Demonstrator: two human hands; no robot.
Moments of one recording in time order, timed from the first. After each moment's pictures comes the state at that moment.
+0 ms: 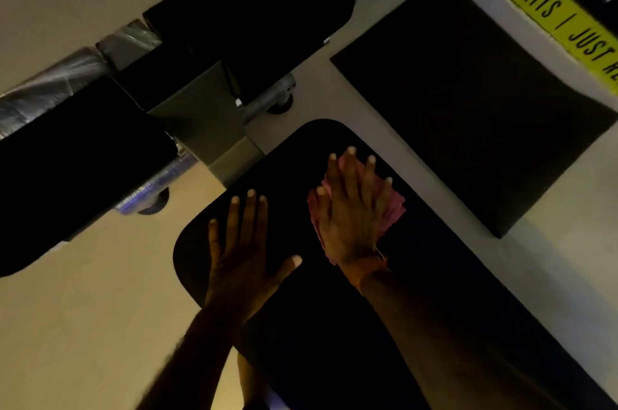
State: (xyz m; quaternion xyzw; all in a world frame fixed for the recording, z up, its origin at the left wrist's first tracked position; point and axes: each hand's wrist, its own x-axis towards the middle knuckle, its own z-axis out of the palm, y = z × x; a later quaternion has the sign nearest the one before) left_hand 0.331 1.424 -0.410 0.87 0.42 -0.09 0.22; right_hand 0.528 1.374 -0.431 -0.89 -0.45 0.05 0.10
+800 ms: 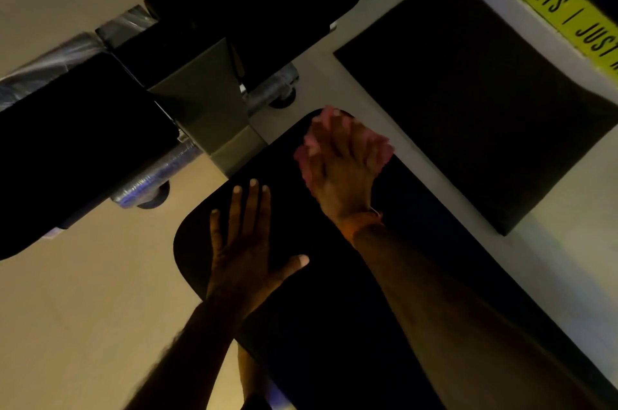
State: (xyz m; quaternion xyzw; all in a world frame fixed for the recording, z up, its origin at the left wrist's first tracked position) left_hand 0.331 1.425 -0.413 0.88 0.43 -0.07 0.19; right_hand 0.542 1.428 -0.433 -0.85 -0.49 0.09 0.17
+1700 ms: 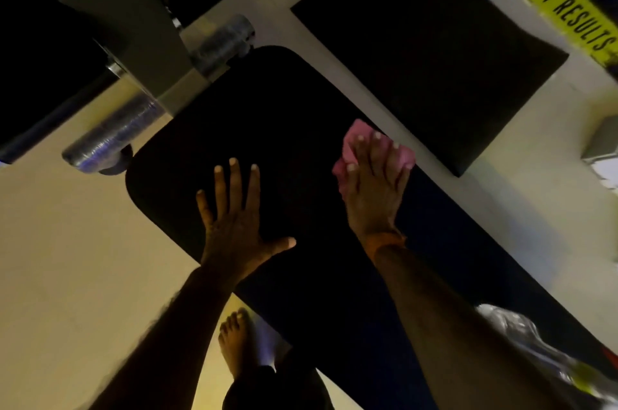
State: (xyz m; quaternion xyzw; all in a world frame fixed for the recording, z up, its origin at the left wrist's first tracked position) left_hand 0.340 1.332 -0.398 0.87 0.41 -0.10 0.25; right_hand 0.568 1.225 -0.433 -0.92 -0.37 0.06 0.06
